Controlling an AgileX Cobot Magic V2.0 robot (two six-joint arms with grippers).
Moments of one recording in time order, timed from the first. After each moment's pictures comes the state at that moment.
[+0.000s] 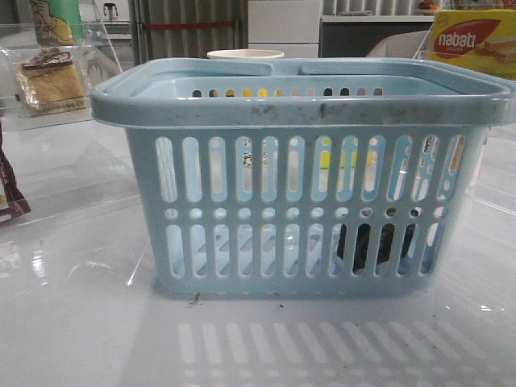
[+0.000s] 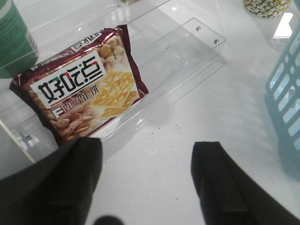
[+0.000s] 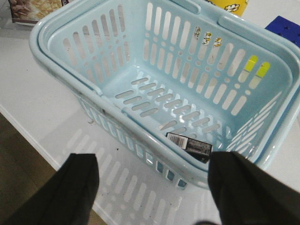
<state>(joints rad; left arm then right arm) -0.09 0.90 -0.64 0.00 0.47 0.03 0.36 0.79 -0.82 0.36 0.69 -0.43</state>
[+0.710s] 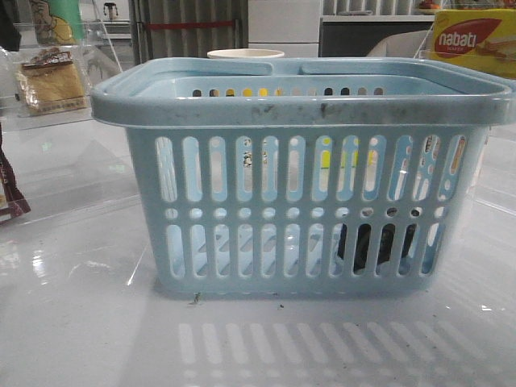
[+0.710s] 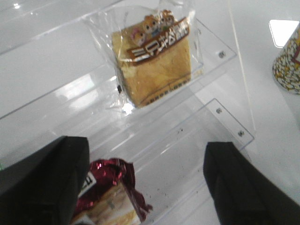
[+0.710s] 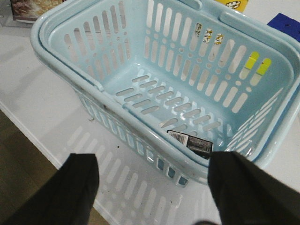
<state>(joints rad) -0.04 1.56 -1.22 -0.06 0.43 0.03 0.36 0.78 -0.81 0.36 0.69 -0.43</state>
